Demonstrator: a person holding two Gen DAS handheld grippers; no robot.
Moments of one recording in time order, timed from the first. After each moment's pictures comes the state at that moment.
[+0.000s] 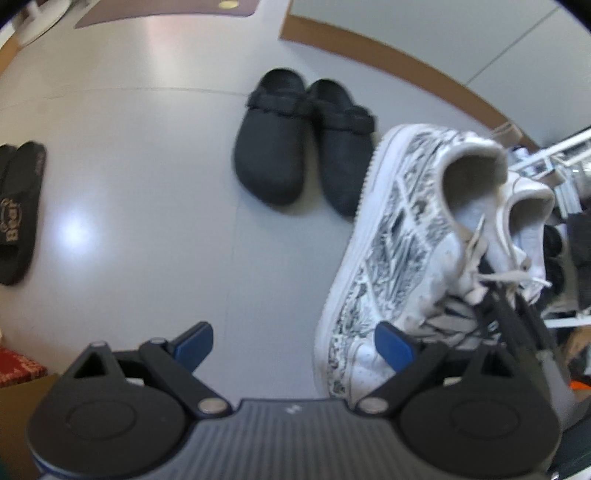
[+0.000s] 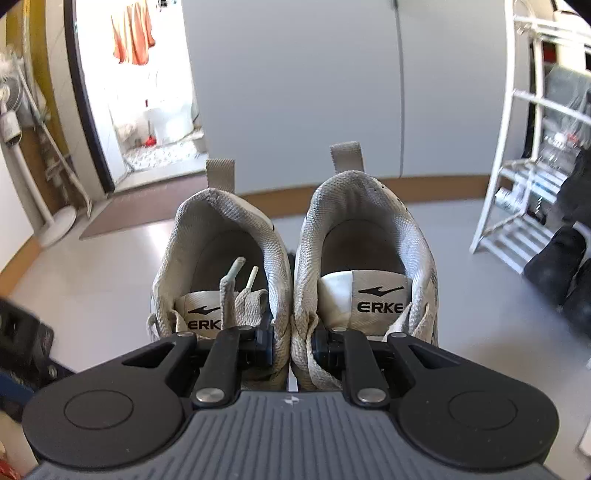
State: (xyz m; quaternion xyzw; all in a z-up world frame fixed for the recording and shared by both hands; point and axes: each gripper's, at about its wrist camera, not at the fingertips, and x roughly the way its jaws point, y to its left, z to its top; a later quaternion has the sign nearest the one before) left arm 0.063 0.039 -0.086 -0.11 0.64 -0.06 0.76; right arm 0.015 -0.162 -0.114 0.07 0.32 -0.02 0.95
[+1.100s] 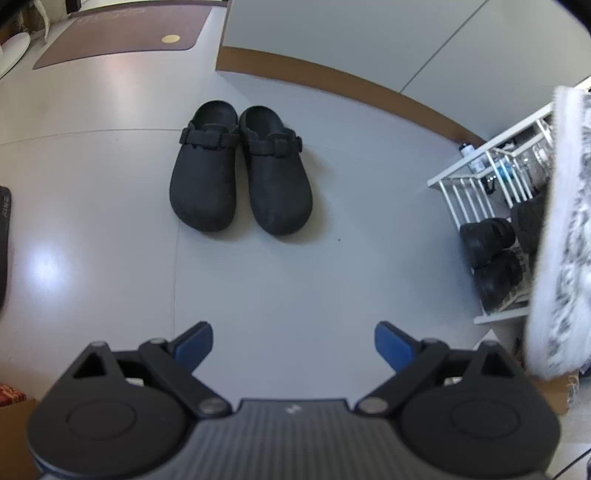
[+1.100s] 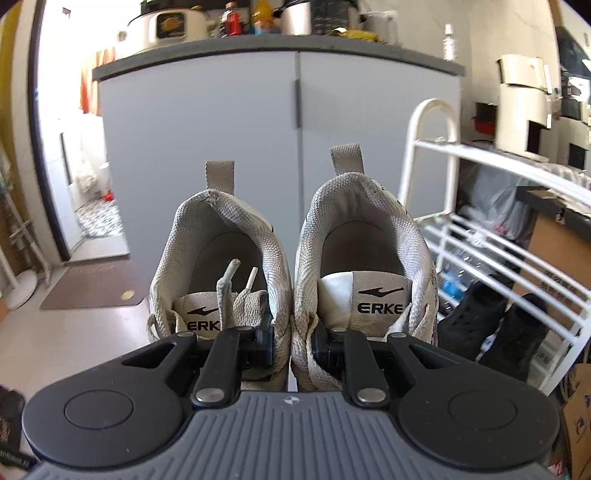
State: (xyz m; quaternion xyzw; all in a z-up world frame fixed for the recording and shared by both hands) left arm 0.054 -0.013 -0.059 -0.10 0.61 -0.11 0.78; right arm 0.004 -0.333 0.084 0.04 0.25 -0.10 0.96
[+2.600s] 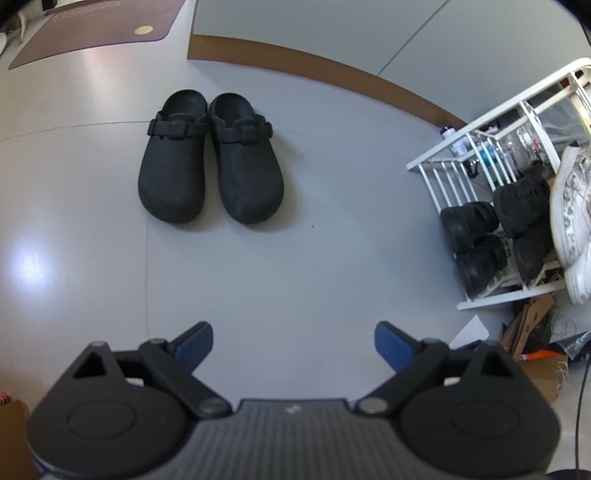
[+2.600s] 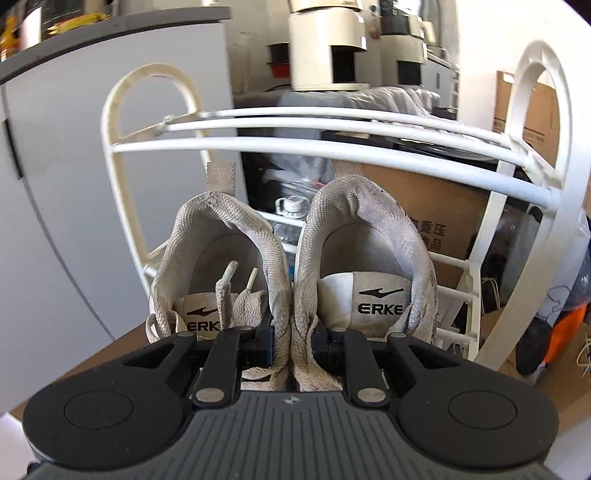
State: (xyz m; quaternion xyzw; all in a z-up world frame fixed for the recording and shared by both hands) left arm 0.059 -0.039 -0.053 -0.11 0.62 -0.14 0.76; right arm 0.084 -0.580 0.077 0.16 0.28 -0.36 0.87
